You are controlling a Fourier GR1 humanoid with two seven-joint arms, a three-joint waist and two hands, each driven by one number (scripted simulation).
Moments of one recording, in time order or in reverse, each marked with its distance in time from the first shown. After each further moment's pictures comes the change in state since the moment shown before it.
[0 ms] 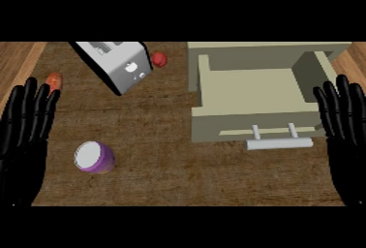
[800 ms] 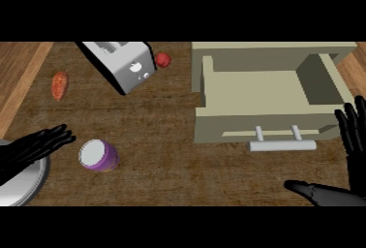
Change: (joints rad) left arm 0.024 0.504 0.074 0.298 0.615 -0.856 -0.048; right arm 0.137 0.001 -0.127 0.018 -0.045 -0.067 0.161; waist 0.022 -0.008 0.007
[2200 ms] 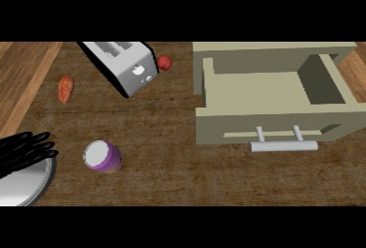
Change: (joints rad) left arm -0.001 0.269 -0.119 0.164 0.488 -0.124 0.159; right arm 0.264 -0.077 -0.247 -0.055 -0.278 0.239 -0.097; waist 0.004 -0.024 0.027
